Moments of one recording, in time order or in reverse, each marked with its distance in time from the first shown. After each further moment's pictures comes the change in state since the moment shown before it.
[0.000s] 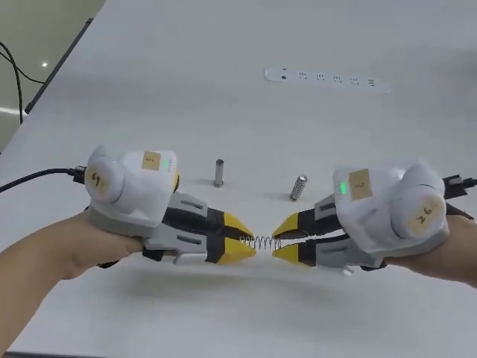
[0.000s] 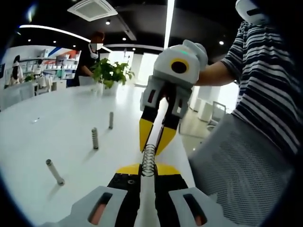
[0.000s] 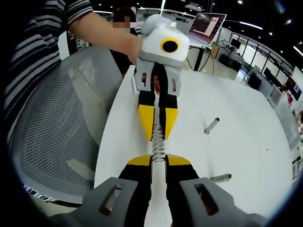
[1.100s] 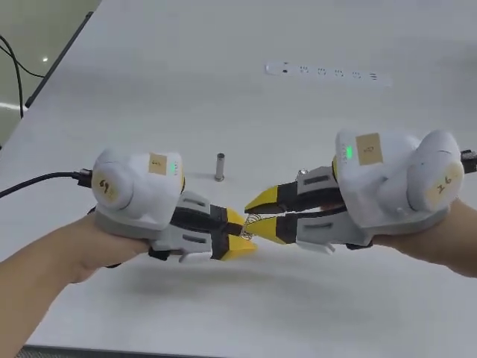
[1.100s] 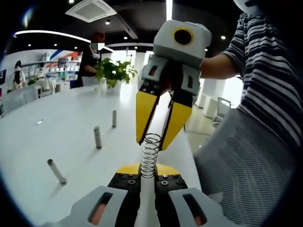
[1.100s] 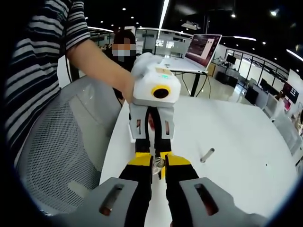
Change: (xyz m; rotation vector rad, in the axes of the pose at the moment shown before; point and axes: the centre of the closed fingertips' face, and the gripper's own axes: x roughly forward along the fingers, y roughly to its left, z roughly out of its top) left arm 0.005 0.000 -0.001 0.019 0.001 0.054; right arm -0.004 -0.009 0.062 0.030 -0.224 -0.029
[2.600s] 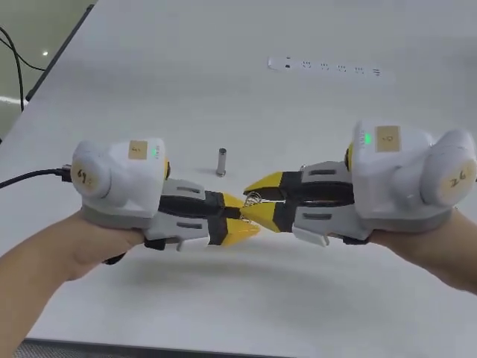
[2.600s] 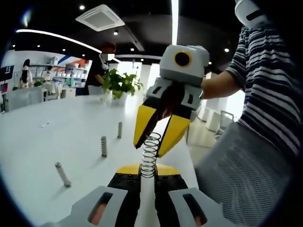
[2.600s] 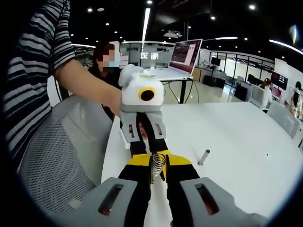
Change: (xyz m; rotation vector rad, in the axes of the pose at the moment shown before) left arm -0.011 0.008 0.014 -0.031 -0.105 0.035; right arm 0.001 -0.008 0.007 0.115 -0.098 -0.073
